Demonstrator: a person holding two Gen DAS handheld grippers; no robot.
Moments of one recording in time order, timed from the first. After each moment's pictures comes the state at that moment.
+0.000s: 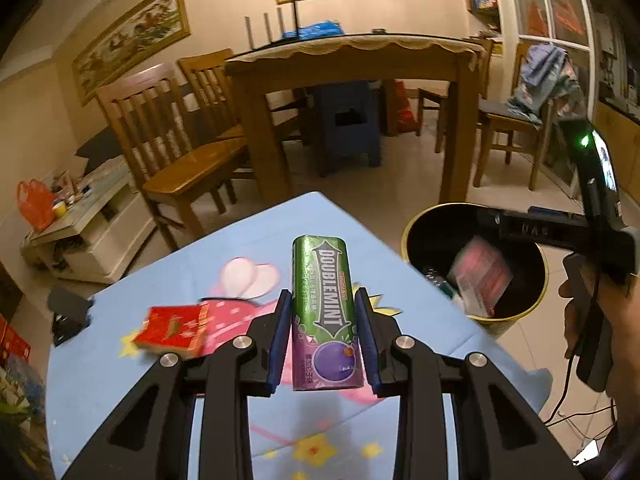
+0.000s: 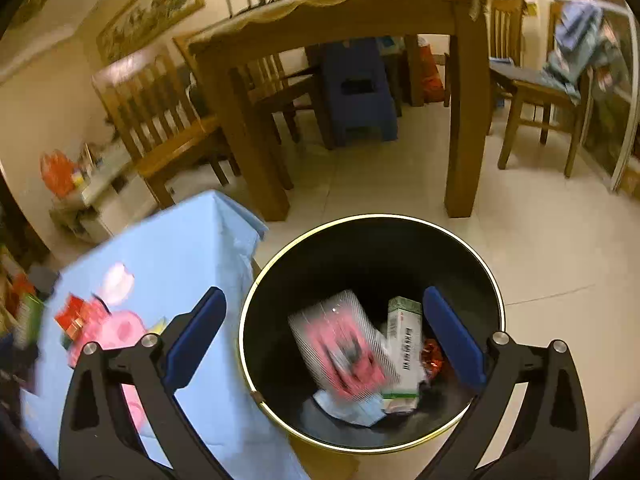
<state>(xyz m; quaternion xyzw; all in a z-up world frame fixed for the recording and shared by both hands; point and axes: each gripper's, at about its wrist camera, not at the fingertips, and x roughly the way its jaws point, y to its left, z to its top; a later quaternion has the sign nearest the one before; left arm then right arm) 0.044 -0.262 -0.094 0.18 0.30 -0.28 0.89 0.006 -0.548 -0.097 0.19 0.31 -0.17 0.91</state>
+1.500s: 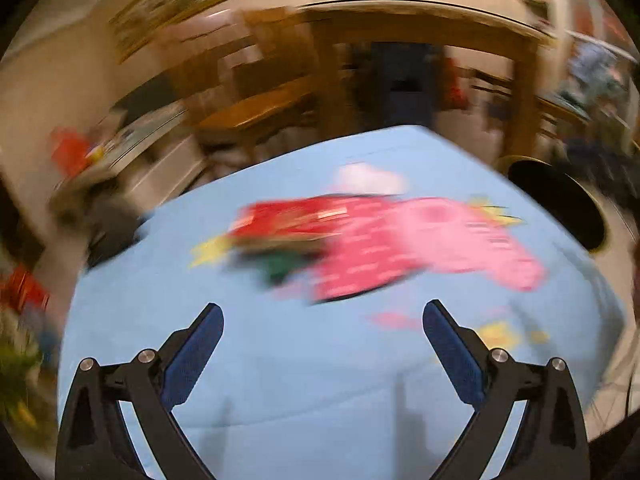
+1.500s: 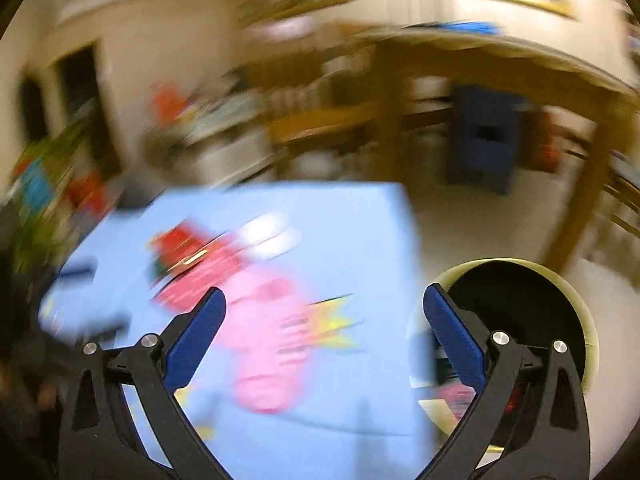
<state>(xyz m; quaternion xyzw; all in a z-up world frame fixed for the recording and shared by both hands) 0.078 -0.096 -0.147 0.15 0.36 -0.17 0.91 0.032 -0.381 -0.086 0.02 0.33 0.07 0.94</state>
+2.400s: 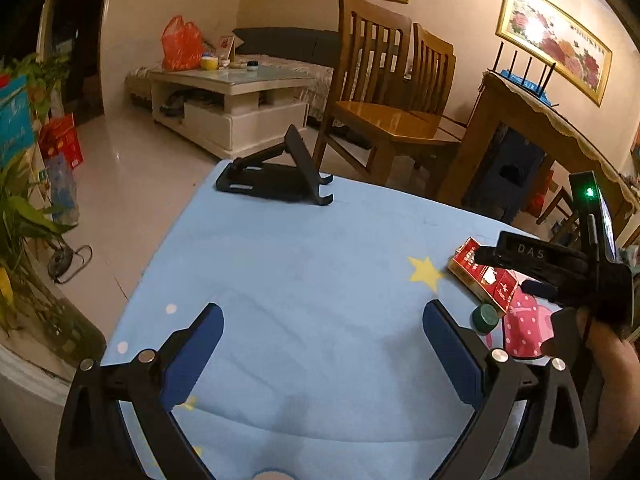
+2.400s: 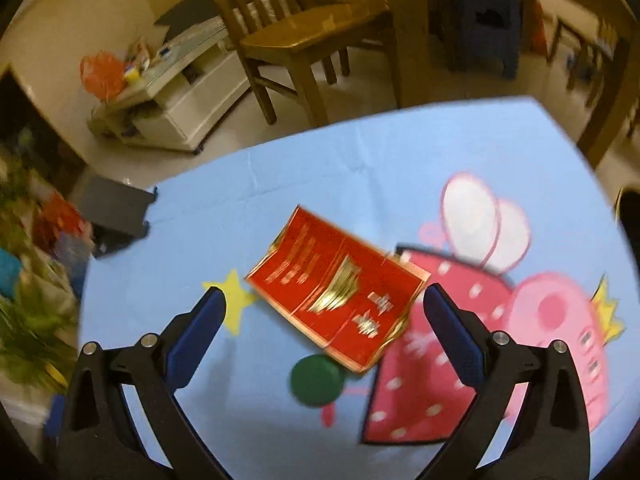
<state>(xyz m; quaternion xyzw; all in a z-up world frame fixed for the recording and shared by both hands) 0.125 0.090 -0.120 -0.08 0.38 -0.07 0.92 0.225 -0.189 -0.119 0.14 0.48 -0.03 0.86</state>
